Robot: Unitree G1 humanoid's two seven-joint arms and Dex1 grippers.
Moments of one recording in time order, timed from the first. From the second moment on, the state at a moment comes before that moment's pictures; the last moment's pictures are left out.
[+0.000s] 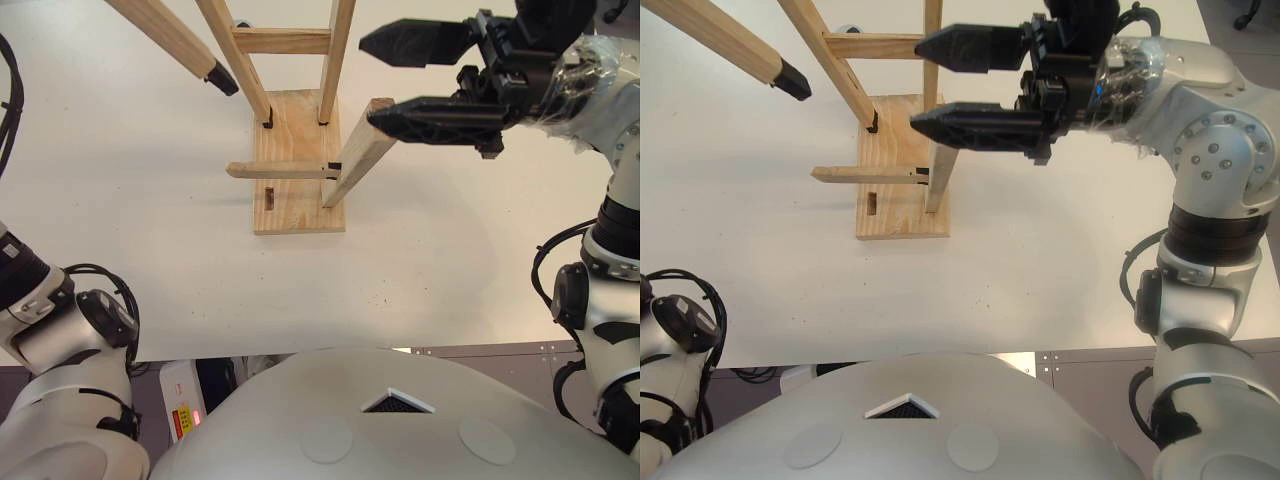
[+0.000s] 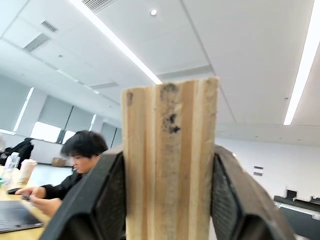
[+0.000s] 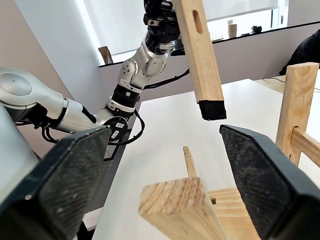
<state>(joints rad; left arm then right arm) -0.33 0.62 0.54 -0.18 -1.27 0.54 -0.64 -0.57 -0.57 0.00 -0.28 0.94 0.95 1.06</state>
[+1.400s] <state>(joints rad) -0.04 0.85 0.34 0.08 -0.86 0.48 -1.30 -0.55 -0.57 0.19 -0.20 0.62 0.72 1.09</state>
